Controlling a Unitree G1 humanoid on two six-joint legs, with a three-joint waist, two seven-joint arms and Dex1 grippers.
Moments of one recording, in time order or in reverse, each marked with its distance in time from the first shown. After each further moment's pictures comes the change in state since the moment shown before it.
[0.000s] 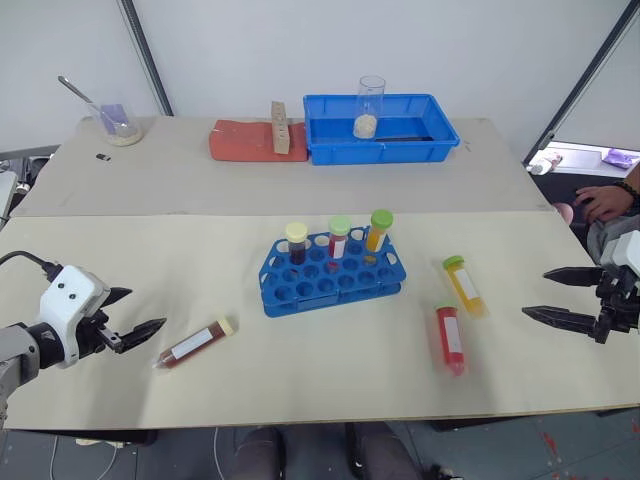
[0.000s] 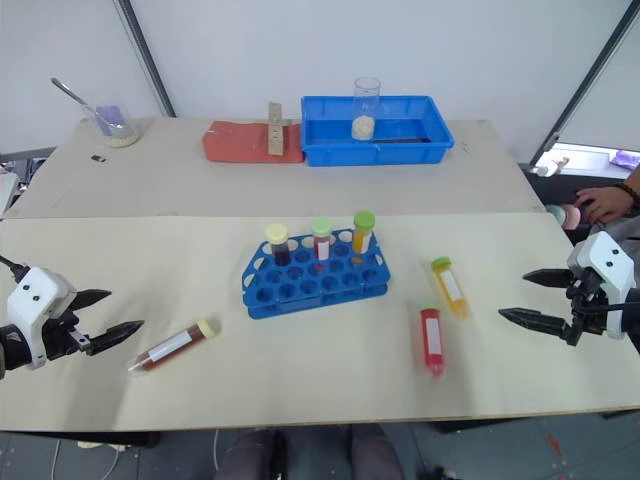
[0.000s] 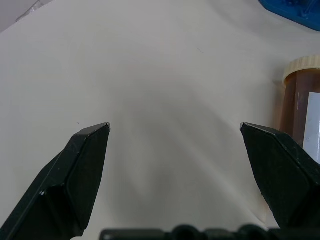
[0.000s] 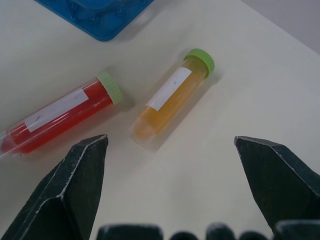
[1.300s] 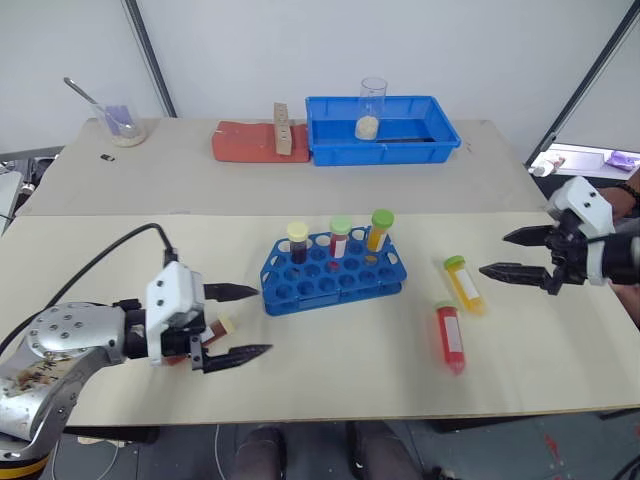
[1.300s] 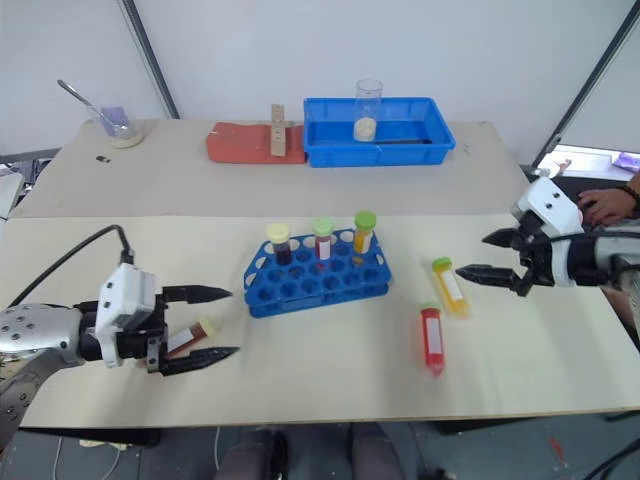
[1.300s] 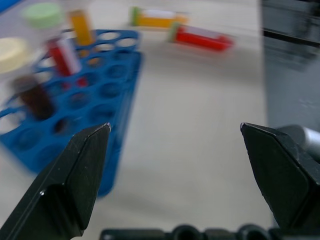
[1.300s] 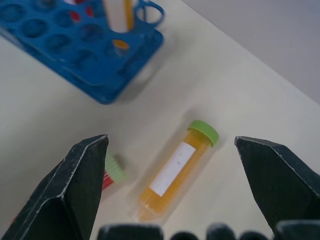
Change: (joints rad) left arm -0.228 -0.034 -0.315 -0.412 -0.211 0.049 -0.184; right arm -0.523 0.018 0.363 -0.115 -0.042 0.548 -0.210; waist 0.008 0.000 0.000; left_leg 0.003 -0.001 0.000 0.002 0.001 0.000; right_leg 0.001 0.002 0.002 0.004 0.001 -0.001
